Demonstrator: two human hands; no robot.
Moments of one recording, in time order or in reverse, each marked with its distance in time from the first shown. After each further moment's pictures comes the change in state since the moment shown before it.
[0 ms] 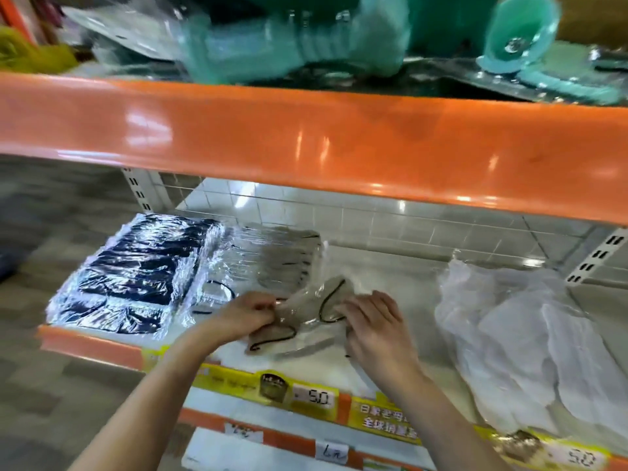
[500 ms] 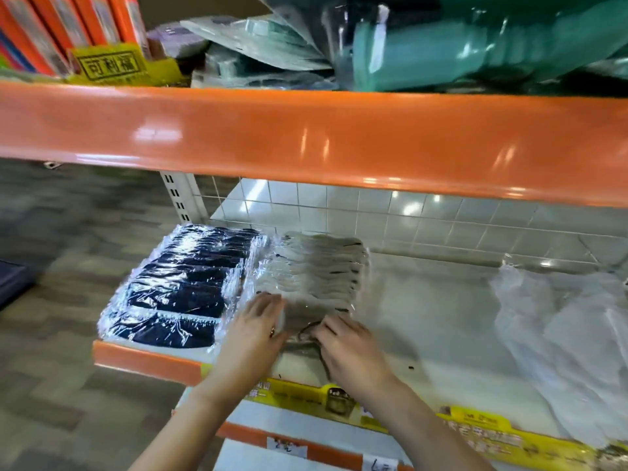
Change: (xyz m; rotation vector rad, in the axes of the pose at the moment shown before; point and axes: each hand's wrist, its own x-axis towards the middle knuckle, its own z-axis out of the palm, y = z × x) left_hand -0.007 -0.095 -0.019 0.395 0.475 0.333; right_hand 0.043 -0.102 0.057 0.157 -0.371 0.022
